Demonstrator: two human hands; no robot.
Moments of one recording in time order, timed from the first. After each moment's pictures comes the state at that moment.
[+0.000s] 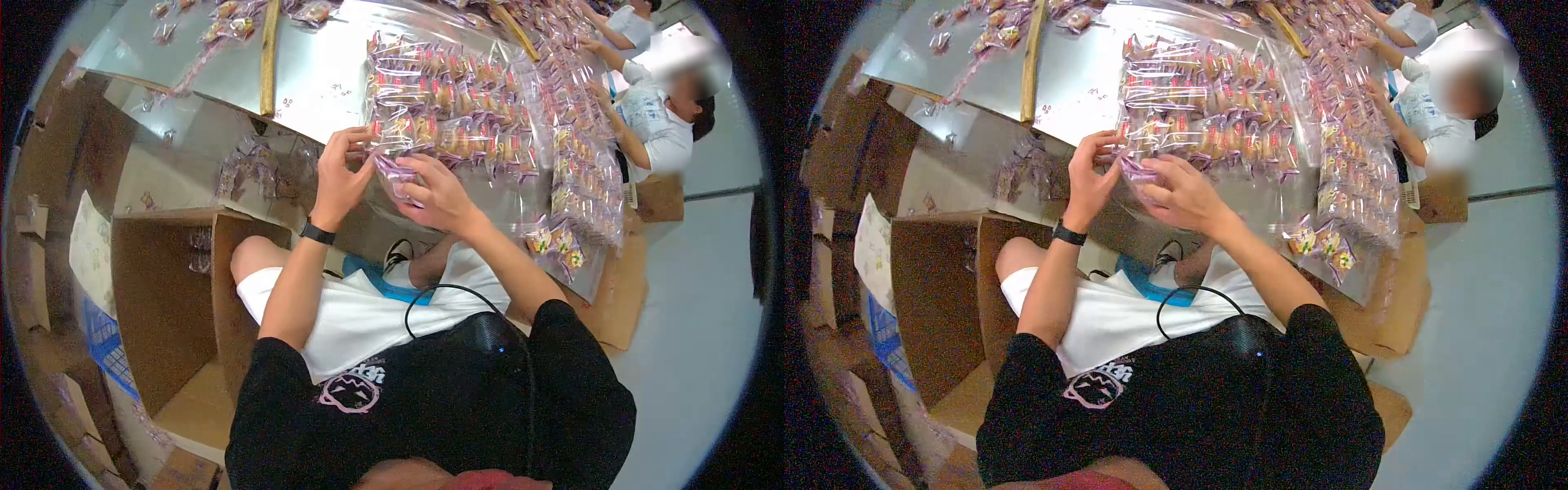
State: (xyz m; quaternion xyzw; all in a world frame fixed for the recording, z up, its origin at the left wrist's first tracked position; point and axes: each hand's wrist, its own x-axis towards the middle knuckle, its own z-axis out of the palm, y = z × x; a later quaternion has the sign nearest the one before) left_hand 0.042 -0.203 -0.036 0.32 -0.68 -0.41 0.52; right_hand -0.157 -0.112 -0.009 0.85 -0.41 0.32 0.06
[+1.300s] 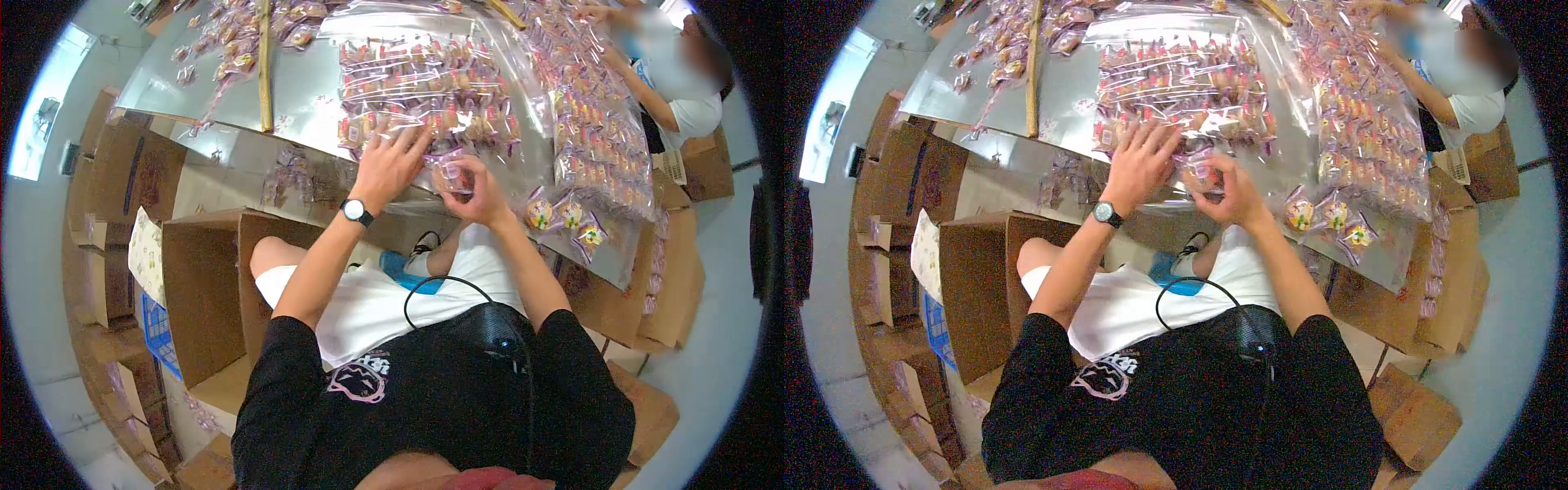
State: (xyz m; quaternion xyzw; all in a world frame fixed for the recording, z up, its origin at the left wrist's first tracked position) left_hand -0.048 -0.155 -0.006 0.24 -0.94 0.06 0.25; right_hand -0.261 -0.032 -0.069 0.72 -0.49 0.49 -0.05
